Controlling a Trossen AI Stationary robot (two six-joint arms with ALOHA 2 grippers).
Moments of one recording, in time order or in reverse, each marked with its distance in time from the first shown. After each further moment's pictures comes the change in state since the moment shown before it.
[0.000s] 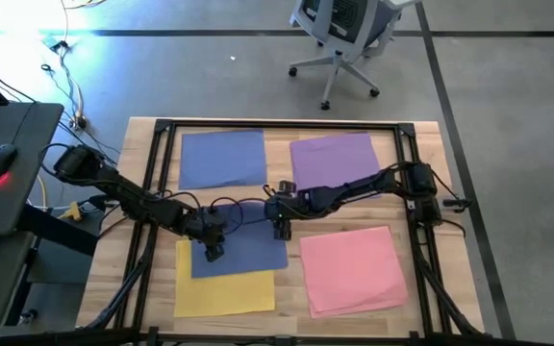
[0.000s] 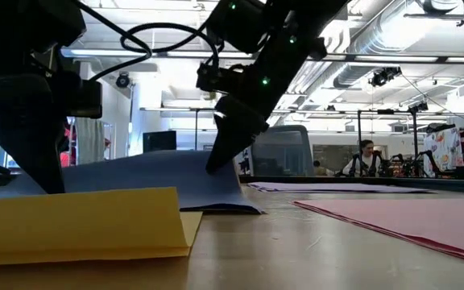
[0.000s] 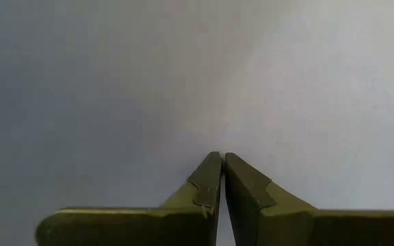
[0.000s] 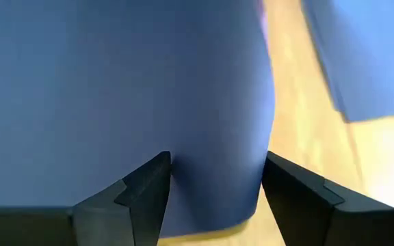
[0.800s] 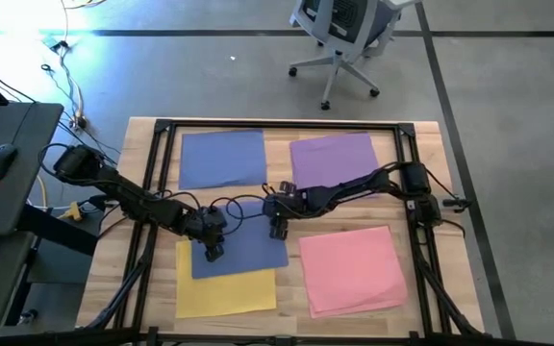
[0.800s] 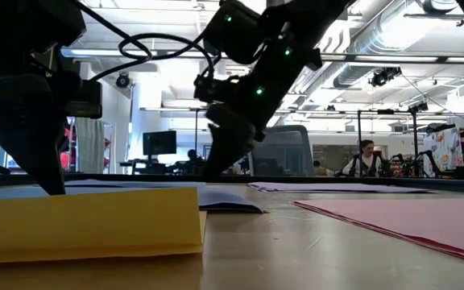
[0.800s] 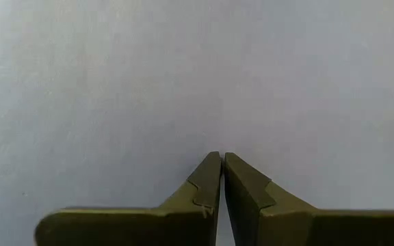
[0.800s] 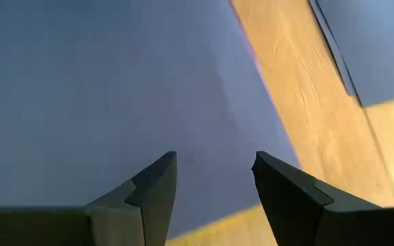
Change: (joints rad) left arm 0.000 0.000 -0.001 0.005 -0.001 0.000; right arm -0.043 0.053 0.000 0.045 -0.038 0.154
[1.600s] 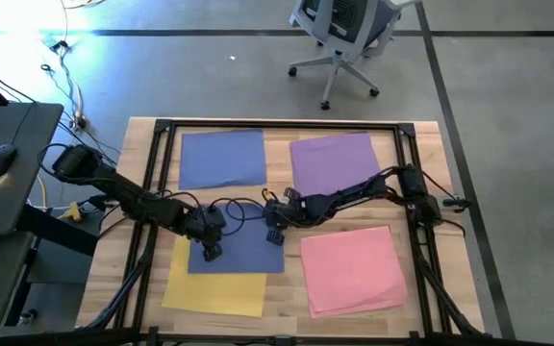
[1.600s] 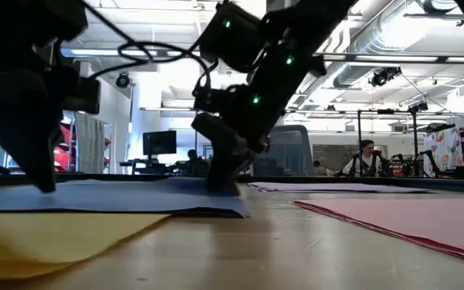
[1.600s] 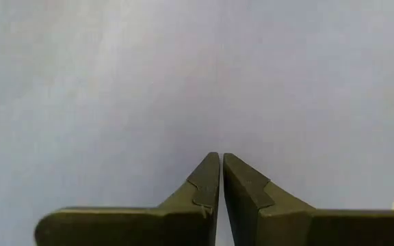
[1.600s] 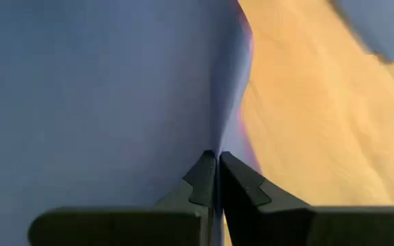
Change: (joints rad) left arm -0.007 -0.053 0.100 -0.190 -0.004 0.017; right arm 0.075 0.012 -0.003 -0.004 0.116 0.168
